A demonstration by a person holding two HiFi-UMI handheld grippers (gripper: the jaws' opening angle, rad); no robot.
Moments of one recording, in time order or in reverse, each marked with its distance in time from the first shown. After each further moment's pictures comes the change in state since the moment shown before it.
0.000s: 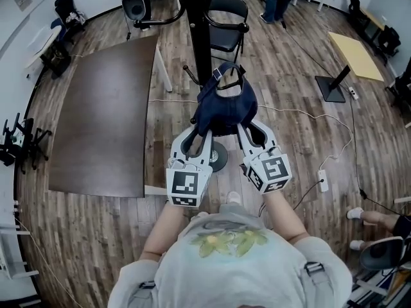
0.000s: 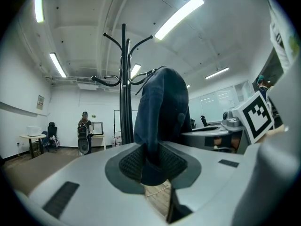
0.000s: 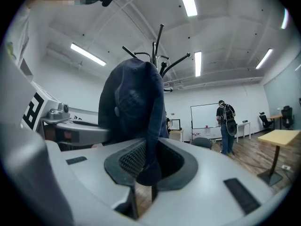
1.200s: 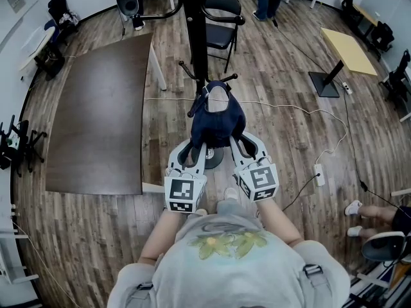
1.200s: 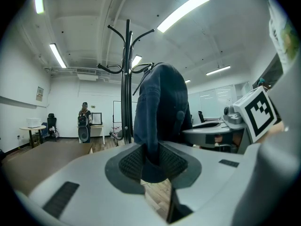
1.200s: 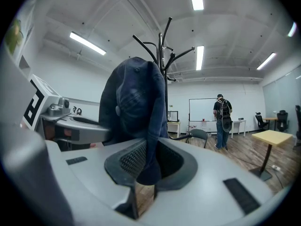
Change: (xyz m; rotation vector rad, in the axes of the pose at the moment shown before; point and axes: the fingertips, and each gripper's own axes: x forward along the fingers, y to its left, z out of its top) left arm -0.039 -0.012 -0.061 -0.043 0.109 -0.024; right arm -0.033 0.033 -0.052 -0.040 0.118 -0.036
